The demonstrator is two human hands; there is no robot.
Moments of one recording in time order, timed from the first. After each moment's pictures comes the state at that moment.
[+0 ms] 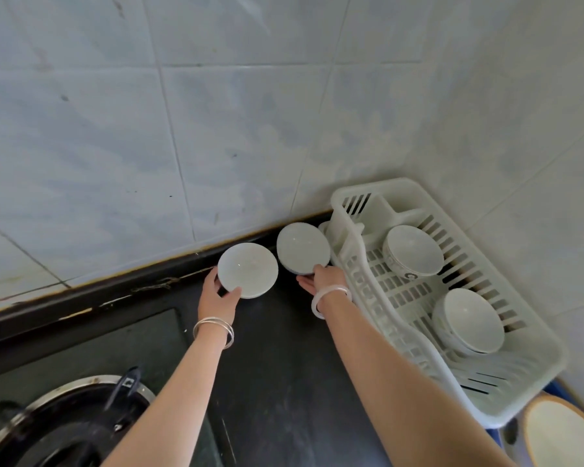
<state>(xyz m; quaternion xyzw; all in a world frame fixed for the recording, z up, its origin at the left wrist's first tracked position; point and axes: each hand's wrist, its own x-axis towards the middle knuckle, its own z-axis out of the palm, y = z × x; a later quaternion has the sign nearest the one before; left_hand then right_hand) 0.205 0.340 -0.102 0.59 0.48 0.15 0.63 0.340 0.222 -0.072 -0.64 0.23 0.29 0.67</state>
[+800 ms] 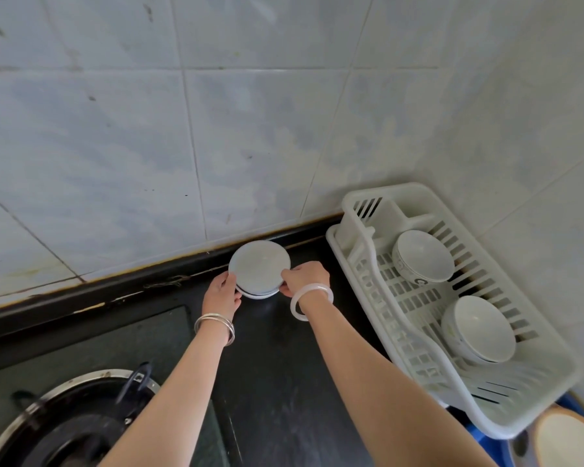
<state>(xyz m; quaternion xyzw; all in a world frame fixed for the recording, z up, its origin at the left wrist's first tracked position) 0.206 0.352 -0.097 0.43 0.49 0.15 0.74 0.302 0.257 -0.048 -0.88 0.02 0.27 0.40</state>
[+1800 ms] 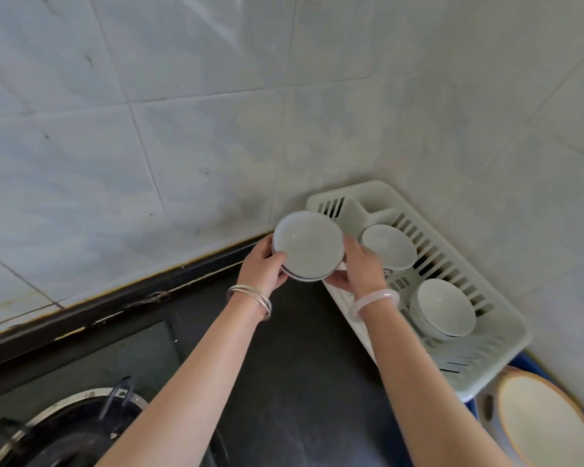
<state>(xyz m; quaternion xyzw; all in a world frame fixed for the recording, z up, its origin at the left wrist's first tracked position) 0.256 0.279 0.017 0.52 0.30 0.10 0.79 0.323 0.150 0.039 -0.73 0.09 0.19 0.65</state>
